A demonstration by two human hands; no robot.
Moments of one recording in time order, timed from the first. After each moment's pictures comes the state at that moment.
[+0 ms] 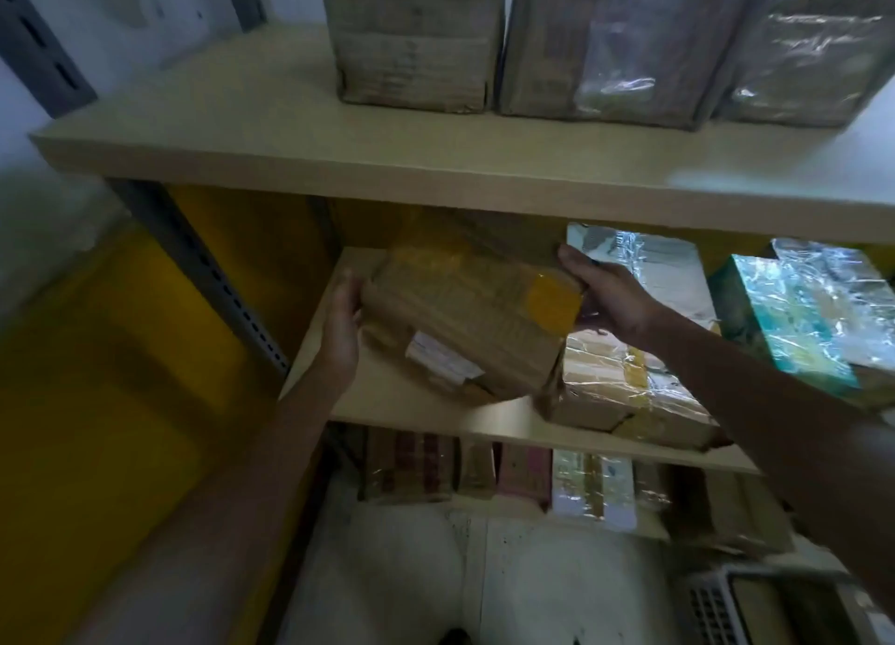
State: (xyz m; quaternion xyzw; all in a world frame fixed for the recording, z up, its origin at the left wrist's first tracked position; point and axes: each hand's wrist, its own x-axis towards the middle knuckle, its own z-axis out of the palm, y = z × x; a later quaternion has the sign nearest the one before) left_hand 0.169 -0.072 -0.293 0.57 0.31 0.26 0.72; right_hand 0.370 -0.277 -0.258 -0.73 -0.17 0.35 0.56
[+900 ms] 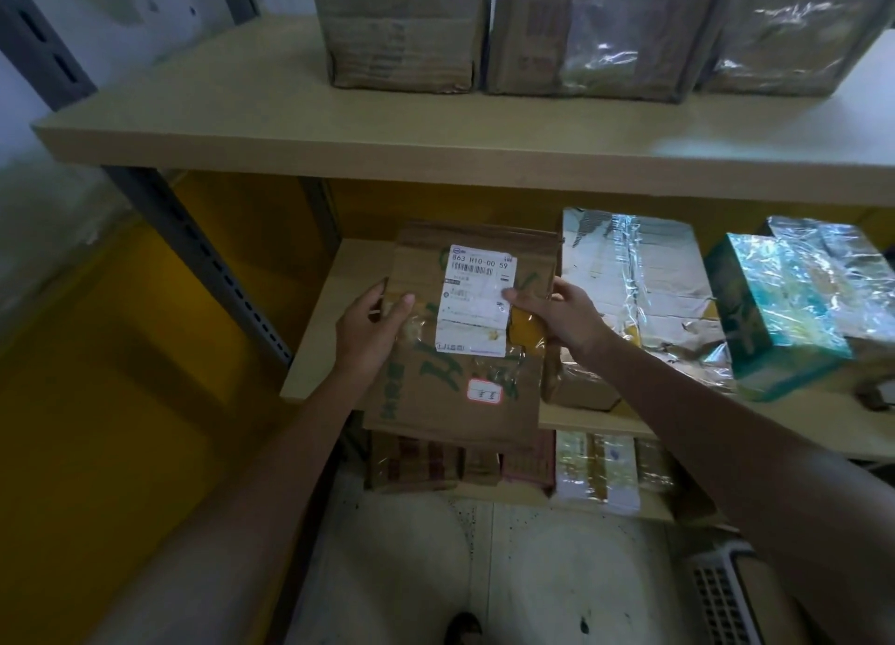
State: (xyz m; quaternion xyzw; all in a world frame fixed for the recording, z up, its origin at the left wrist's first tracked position) left_hand 0.167 -0.093 -0.312 0.72 0.34 0.25 0.56; right_hand 0.321 -0.265 -0.294 -0.75 -0.15 0.31 0.57
